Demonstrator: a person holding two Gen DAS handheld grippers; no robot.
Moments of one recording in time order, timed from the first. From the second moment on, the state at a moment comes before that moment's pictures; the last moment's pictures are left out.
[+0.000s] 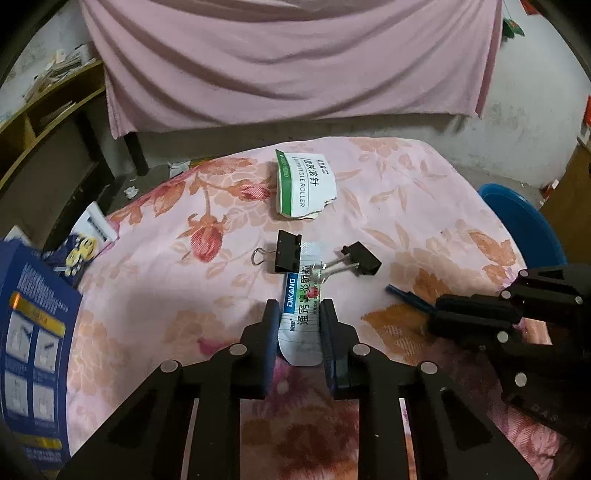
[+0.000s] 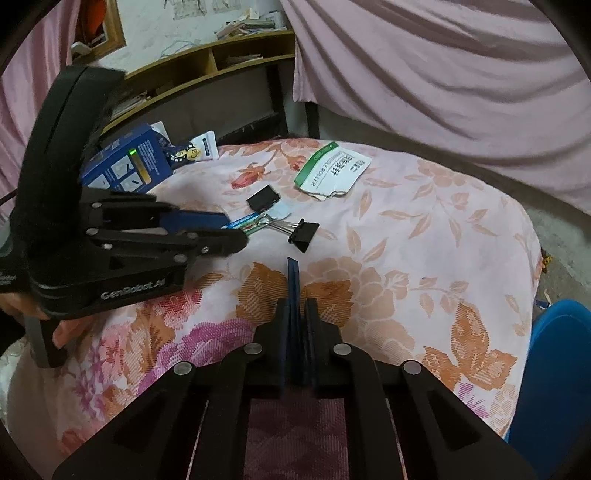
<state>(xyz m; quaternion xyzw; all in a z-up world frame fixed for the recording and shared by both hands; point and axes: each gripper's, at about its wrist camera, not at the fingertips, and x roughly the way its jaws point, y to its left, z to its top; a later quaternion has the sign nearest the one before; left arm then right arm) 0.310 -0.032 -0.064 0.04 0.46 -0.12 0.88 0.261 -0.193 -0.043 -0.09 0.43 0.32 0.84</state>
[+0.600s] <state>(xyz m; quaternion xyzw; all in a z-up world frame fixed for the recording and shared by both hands) 0.239 -0.022 -0.040 0.00 0.44 -0.07 0.89 0.255 -0.204 -0.038 -0.04 0.42 0.33 0.84</state>
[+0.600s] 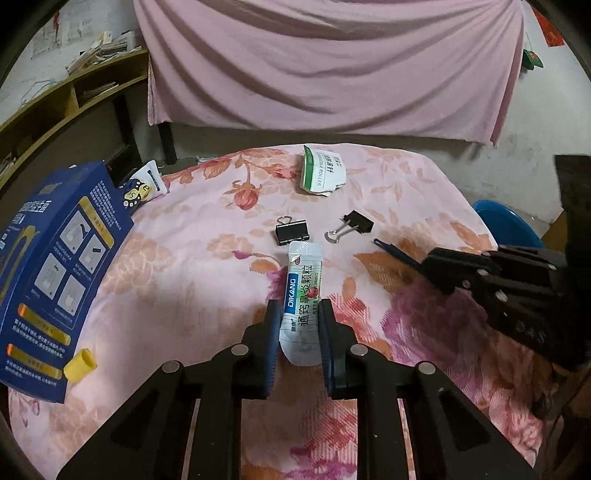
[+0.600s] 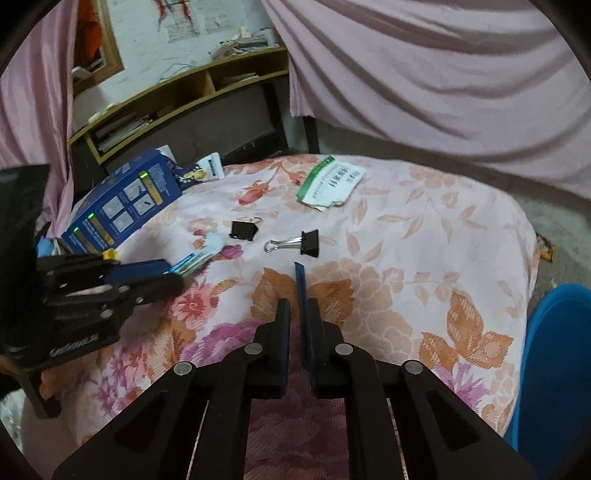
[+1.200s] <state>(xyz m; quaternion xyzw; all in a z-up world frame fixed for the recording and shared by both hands) 0.231 -0.009 -0.037 -0.02 0.43 -0.06 0.90 0.279 -0.180 -0.052 -0.04 0.44 0.33 0.83</state>
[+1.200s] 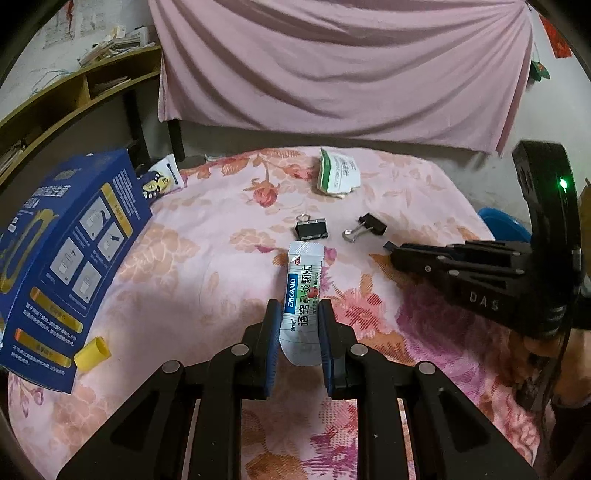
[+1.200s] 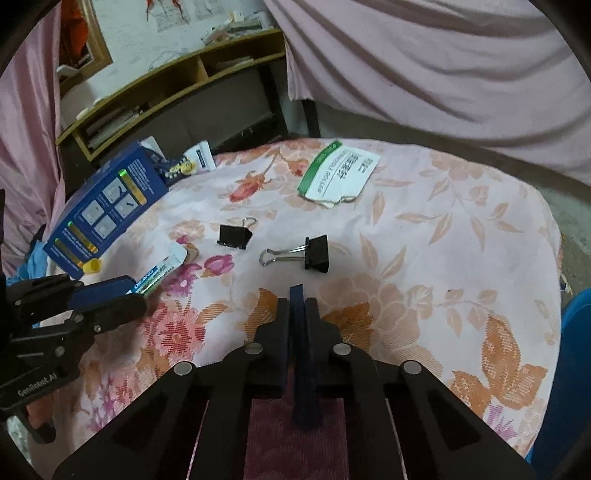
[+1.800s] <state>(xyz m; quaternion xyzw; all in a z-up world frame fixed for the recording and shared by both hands) 0.225 -0.063 0.015 -0.01 0.34 -0.08 0.94 0.248 -0.256 0.008 0.04 0.29 0.30 0.91</state>
